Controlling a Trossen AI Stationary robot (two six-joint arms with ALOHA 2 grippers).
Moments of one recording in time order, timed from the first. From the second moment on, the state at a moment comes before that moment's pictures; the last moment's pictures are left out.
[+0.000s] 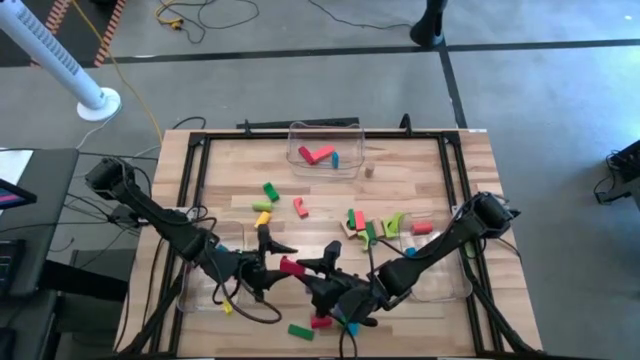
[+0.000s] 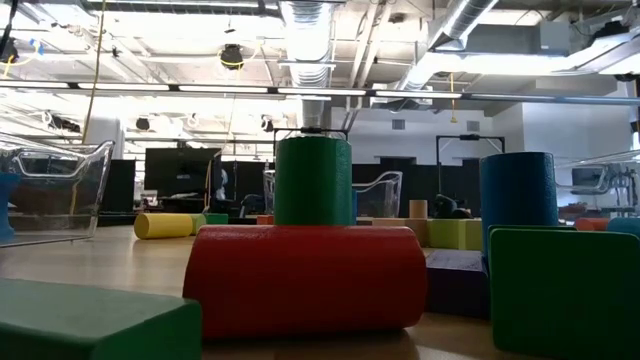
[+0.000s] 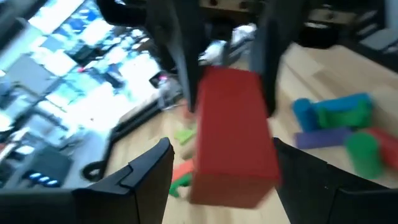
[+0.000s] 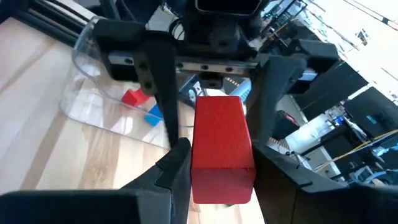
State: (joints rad) left arm -0.62 1.30 0.81 0.22 -0.71 0.42; right arm 0.55 1.93 1.52 0.04 0.91 -0.39
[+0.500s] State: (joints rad) left arm -0.69 1.29 0.81 0.24 -0.84 0.46; right arm 0.55 1.93 1.52 0.04 0.92 -0.39
